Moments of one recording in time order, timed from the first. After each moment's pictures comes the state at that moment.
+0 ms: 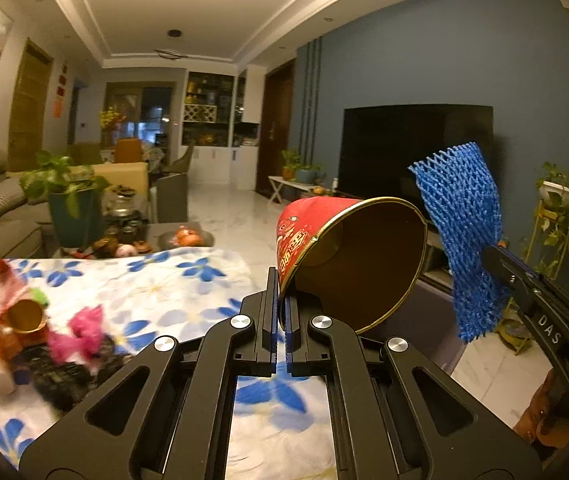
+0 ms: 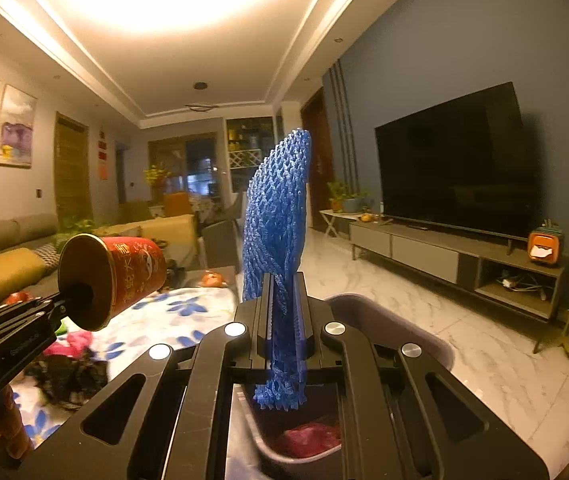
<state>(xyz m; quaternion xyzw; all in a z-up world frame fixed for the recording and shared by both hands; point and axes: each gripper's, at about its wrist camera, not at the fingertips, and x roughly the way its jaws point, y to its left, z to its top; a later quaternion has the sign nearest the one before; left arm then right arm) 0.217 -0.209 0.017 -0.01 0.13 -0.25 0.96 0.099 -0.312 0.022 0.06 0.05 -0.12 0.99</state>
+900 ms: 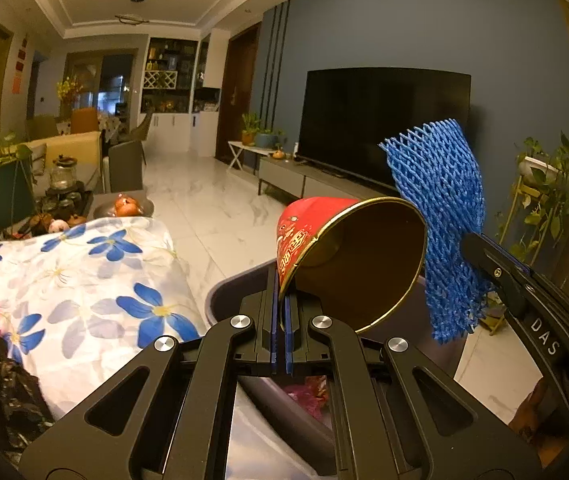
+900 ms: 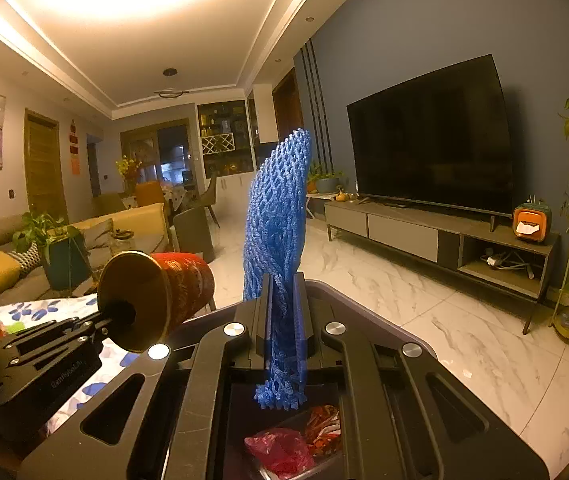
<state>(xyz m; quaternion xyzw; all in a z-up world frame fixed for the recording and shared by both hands) 0.279 -0.309 -0.026 0.00 0.19 -0.32 0.93 0.141 -0.363 0.000 0.08 0.08 -0.15 0.98</state>
